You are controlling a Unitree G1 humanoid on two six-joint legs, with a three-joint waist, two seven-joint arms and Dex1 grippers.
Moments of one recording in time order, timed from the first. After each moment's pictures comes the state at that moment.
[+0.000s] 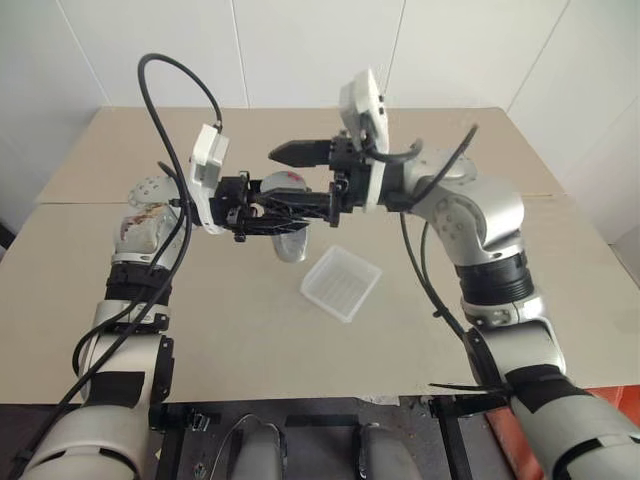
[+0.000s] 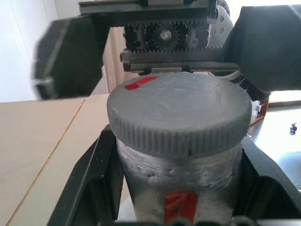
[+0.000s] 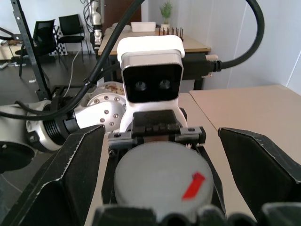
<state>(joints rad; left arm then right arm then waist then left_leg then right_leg) -0.96 0.51 0.03 0.51 -0.50 0.22 -1.61 -1.09 -0.30 0.15 0.08 0.52 0.66 0.96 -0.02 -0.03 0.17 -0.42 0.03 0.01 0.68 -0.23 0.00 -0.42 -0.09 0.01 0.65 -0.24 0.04</state>
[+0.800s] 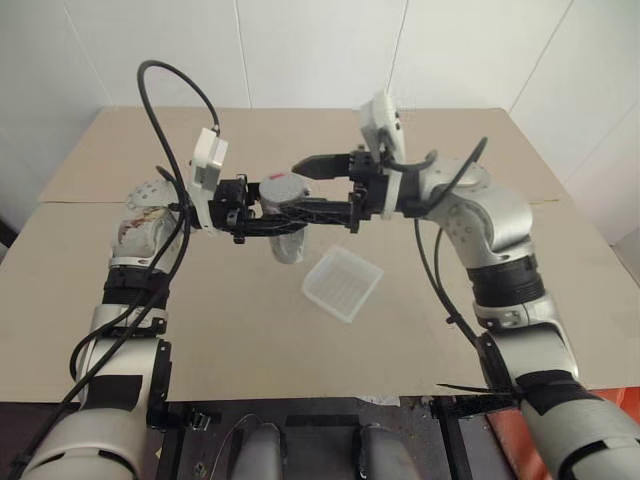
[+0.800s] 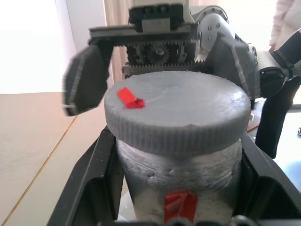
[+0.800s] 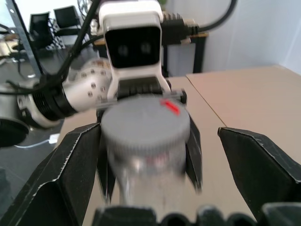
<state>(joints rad) -0.94 0.52 0.03 0.49 -0.50 0.24 -1.57 -1.02 -0.40 0.13 0.11 0.50 0.64 1.03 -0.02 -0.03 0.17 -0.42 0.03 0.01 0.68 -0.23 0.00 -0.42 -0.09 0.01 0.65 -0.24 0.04</state>
